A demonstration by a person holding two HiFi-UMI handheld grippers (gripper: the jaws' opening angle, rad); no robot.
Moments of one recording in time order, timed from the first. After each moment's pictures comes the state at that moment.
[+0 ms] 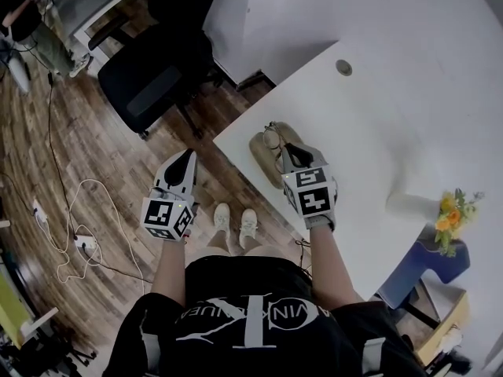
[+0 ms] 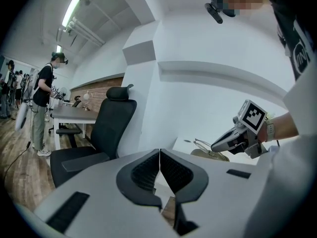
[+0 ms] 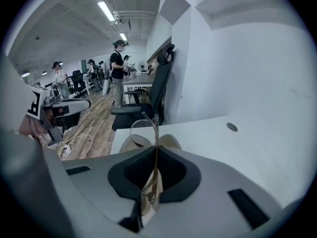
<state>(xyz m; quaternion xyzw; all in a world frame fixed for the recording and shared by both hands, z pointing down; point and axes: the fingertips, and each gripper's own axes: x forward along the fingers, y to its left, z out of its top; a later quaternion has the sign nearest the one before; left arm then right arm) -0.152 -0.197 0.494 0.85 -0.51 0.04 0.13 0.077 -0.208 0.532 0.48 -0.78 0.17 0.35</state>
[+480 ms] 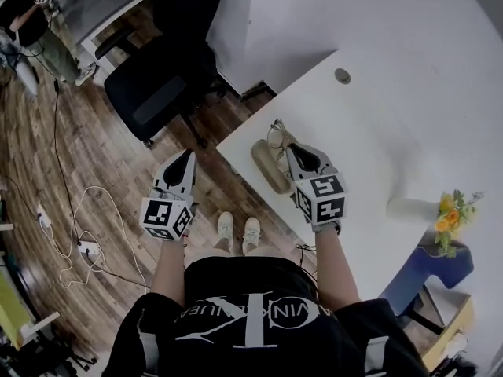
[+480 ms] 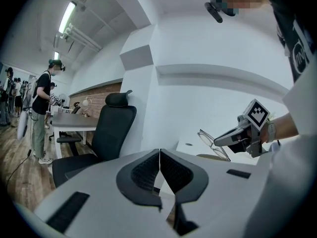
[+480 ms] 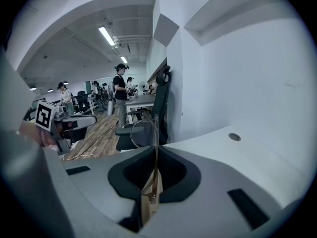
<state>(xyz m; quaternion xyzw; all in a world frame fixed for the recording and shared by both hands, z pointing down) -0.158 -0.203 0.469 0.85 -0.52 0.04 0.10 0.079 -0.214 0.489 0.49 -0.83 0.16 0.23</state>
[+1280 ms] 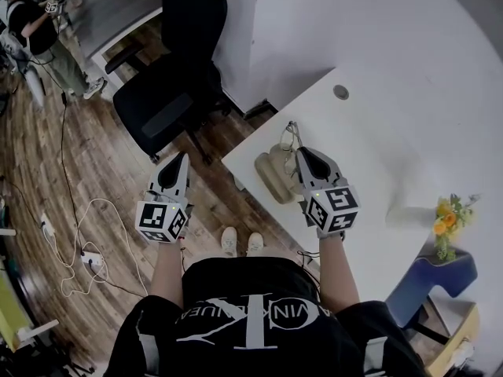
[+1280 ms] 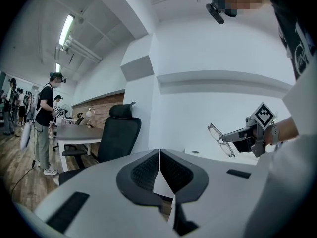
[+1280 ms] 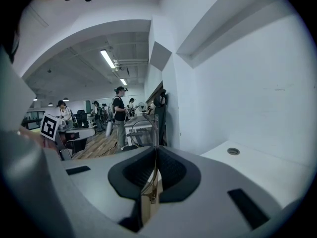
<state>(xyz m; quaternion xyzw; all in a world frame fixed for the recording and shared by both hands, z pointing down) -0.183 -0.207 0.425 0.84 -0.54 0.02 0.06 0.091 -0.216 0.434 0.51 -0.85 0.12 0.11</state>
